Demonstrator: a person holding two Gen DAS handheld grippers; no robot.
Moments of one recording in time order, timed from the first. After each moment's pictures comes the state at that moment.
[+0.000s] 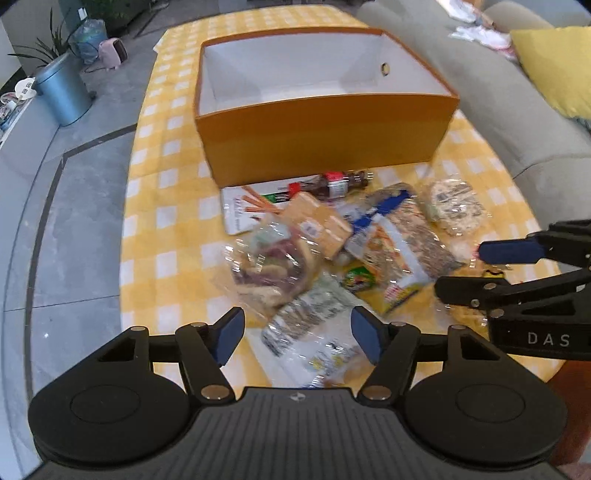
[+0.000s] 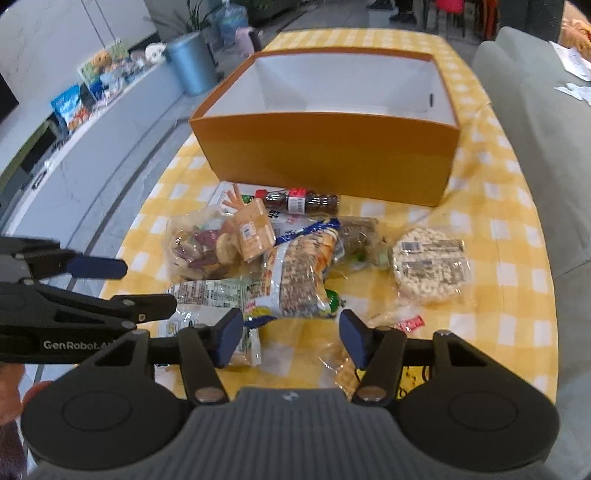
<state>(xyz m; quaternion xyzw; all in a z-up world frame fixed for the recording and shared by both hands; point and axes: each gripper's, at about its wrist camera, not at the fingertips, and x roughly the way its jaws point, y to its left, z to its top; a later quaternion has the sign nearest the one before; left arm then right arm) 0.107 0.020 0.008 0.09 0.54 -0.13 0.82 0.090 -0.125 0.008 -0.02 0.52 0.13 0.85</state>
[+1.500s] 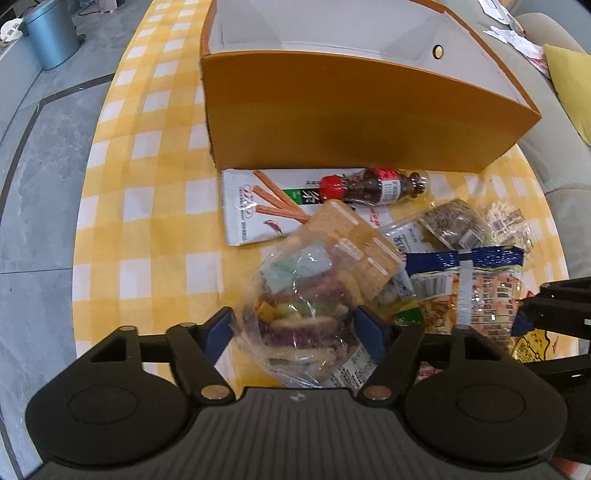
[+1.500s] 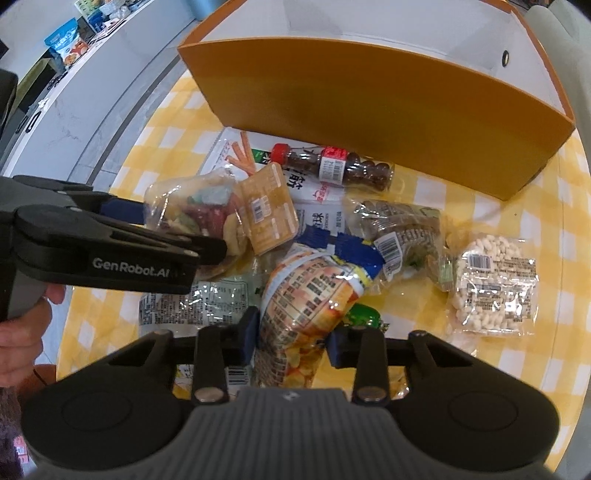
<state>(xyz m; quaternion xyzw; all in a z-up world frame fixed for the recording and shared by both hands) 0.185 0.037 -0.056 0.02 0.60 -0.15 0.78 0.156 -0.087 -0.042 -0.05 0.60 0.15 0.78</state>
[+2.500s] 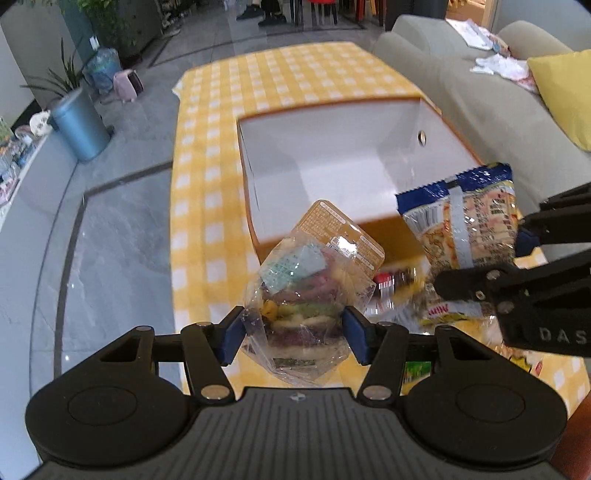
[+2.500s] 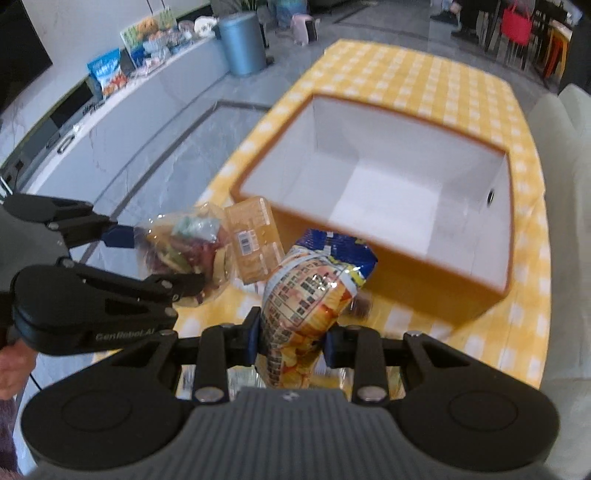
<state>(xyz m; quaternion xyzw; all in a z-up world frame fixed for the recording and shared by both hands) 0.199 0.031 0.073 0.10 0.50 -0.12 0.85 0.190 -0.082 0.086 -0.07 0.51 0.20 0.84</state>
